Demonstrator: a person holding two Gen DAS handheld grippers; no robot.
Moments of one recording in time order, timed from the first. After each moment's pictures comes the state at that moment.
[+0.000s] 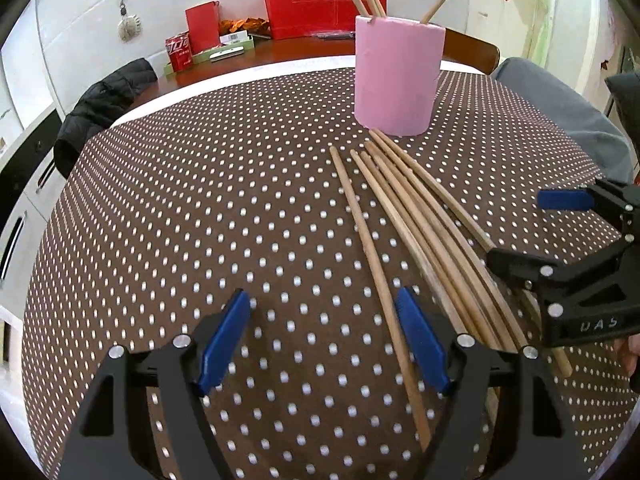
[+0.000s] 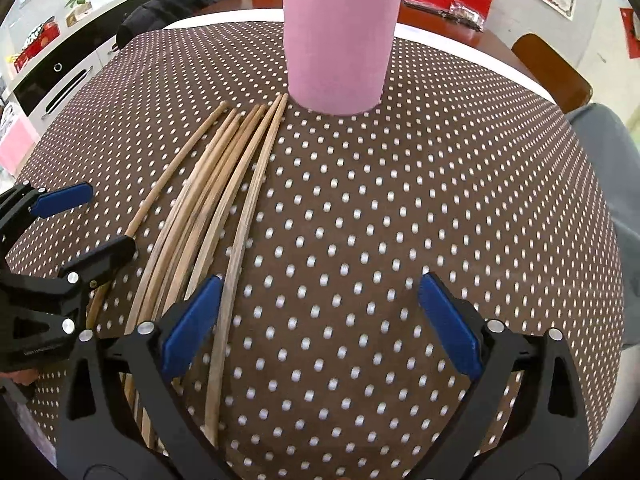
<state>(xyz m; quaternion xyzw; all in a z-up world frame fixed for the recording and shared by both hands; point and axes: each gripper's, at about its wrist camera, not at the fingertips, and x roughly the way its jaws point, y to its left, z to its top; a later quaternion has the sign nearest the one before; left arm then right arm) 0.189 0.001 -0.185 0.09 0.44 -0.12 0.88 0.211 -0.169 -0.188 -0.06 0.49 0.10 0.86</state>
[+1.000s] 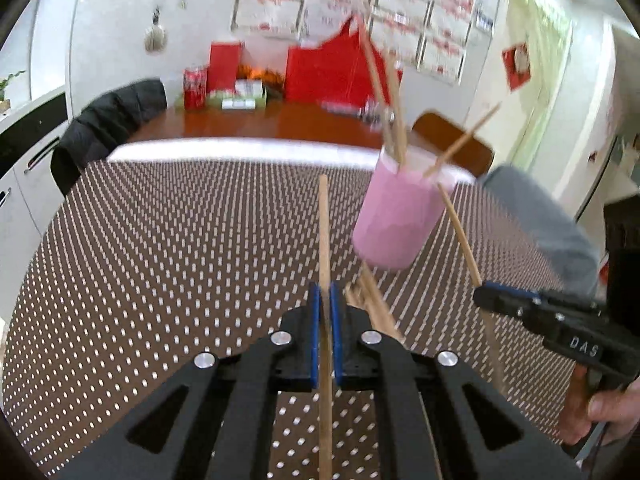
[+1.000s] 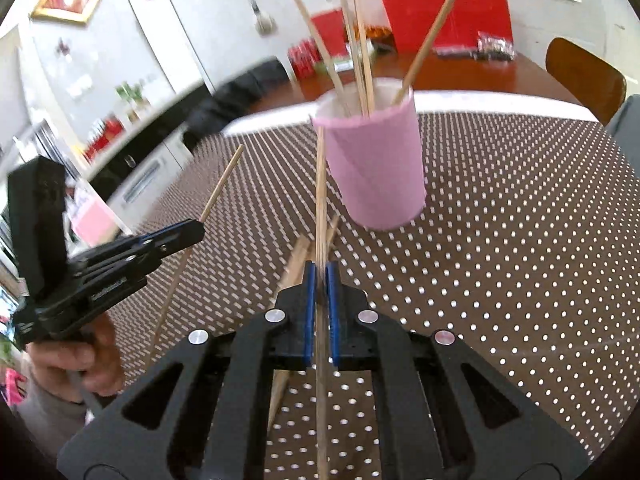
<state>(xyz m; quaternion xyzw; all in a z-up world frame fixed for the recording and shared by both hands) 0.221 0.028 -0.121 -0.04 0.34 -0.15 0.93 0.219 -0.214 -0.123 0.10 0.38 0.23 0.89</state>
